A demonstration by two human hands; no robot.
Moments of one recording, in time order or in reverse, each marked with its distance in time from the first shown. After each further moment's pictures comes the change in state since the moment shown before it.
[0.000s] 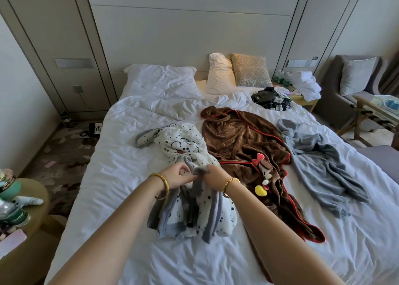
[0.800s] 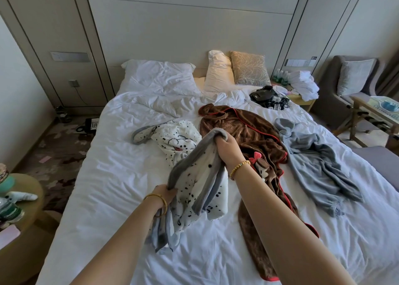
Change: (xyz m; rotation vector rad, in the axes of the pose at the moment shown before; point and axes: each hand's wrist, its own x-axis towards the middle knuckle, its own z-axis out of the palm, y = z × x) left_hand -0.003 -0.046 0.046 -0.047 0.029 -0.344; right_hand -0.009 -0.014 -0.054 0.874 0.489 0.058
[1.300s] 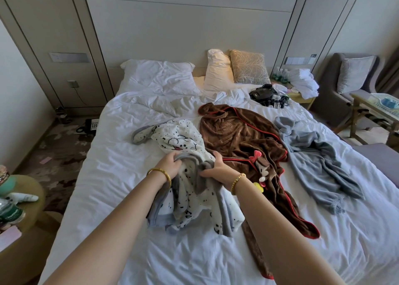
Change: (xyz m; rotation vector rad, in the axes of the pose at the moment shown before) left_hand -0.009 0.060 -0.042 -0.167 0.202 0.289; right_hand -0.014 0.045 0.002 -0.216 -0.390 0.363
